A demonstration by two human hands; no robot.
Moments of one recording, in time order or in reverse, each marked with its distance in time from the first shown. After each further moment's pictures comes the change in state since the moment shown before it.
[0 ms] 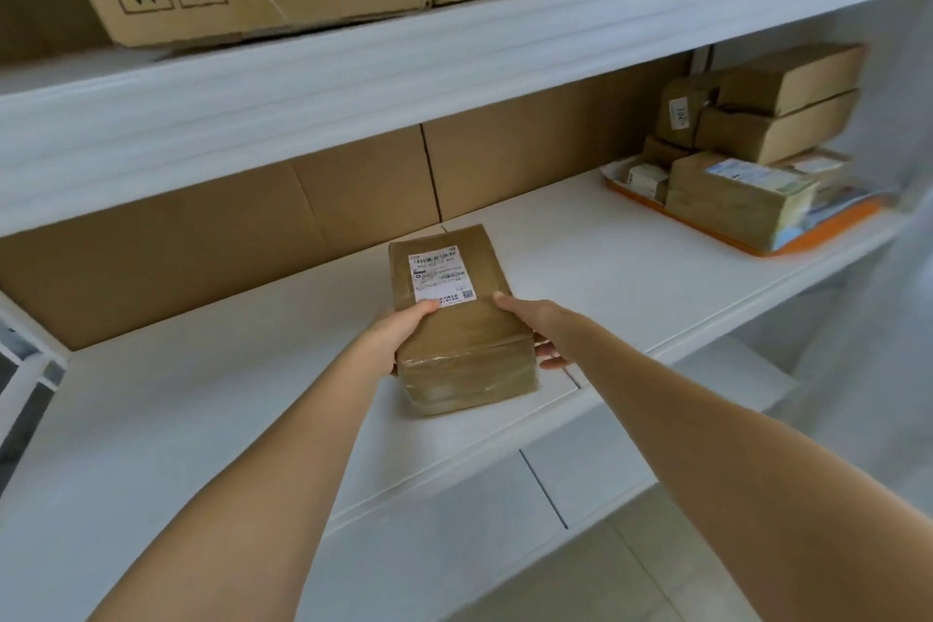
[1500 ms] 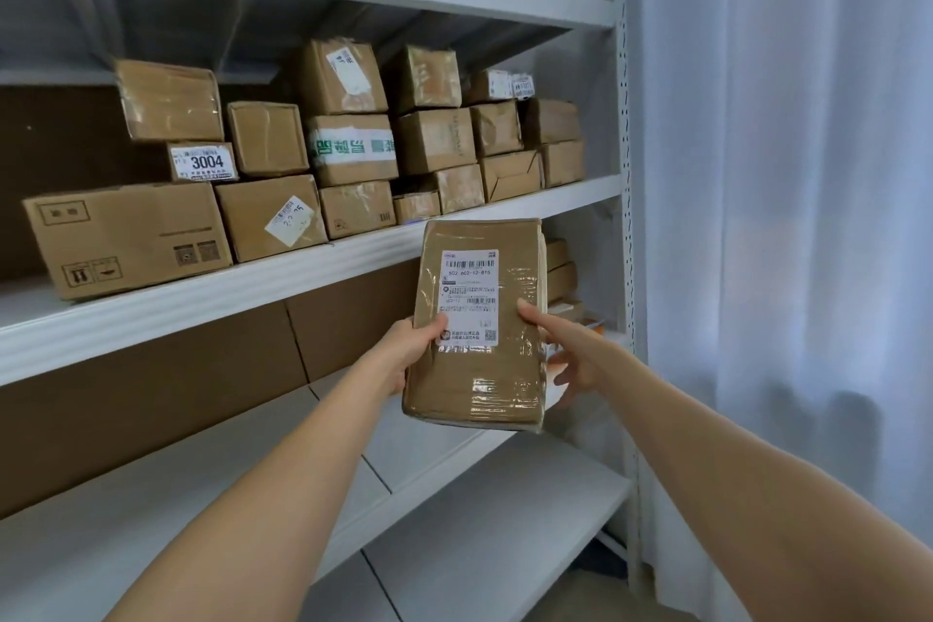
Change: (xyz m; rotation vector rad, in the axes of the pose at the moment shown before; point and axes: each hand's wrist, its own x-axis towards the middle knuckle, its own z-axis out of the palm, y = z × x) left_hand -0.254 0.113 0.200 0.017 -0.344 0.476; right_hand -0.271 0.077 -0.256 0.401 0.199 -0.280
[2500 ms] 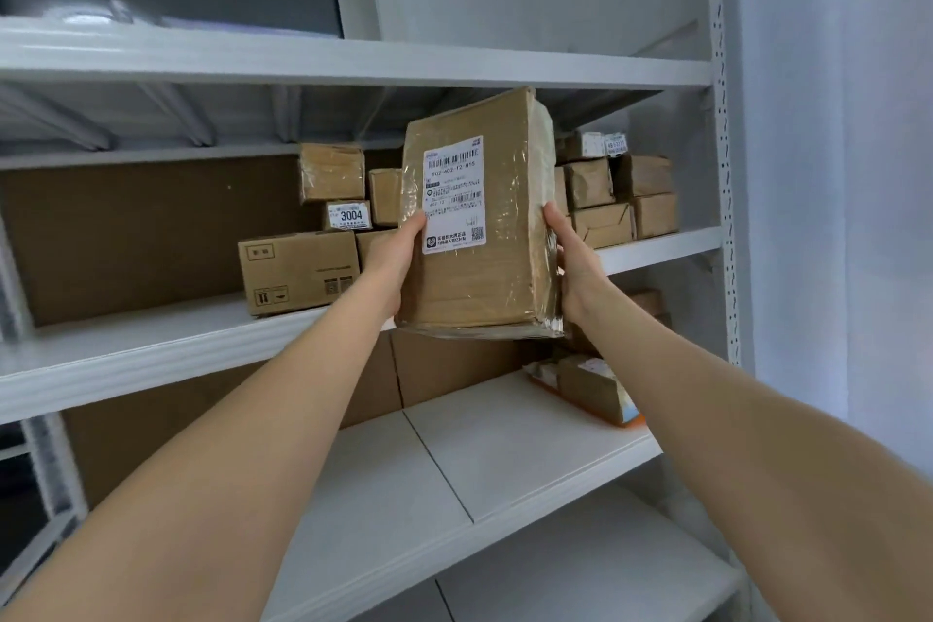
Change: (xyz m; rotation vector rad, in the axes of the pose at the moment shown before) left_hand -0.110 0.127 -0.075 -0.111 0.432 0.334; right_hand -0.038 -0.120 0.078 0.483 -0.106 -0.508
